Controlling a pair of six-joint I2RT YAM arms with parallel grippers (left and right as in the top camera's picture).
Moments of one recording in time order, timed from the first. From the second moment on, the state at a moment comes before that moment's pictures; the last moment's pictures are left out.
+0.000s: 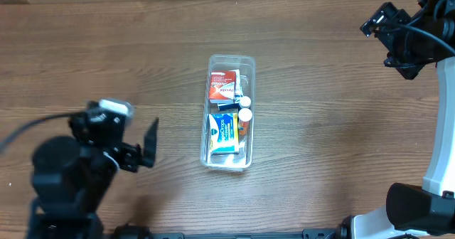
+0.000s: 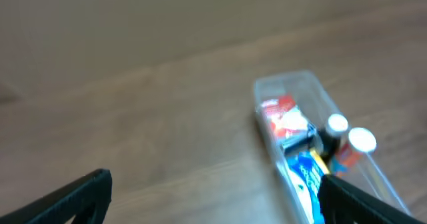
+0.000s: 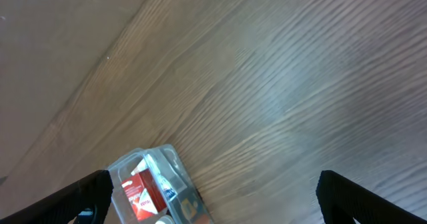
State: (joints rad) left arm -0.02 0.67 1.05 -0.83 0.21 0.18; right arm -0.15 1.71 2.06 -1.40 -0.18 0.62
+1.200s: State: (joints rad) left arm -0.01 0.02 0.12 -0.37 0.38 0.21; right arm -0.15 1.71 2.06 -1.40 -0.18 0.62
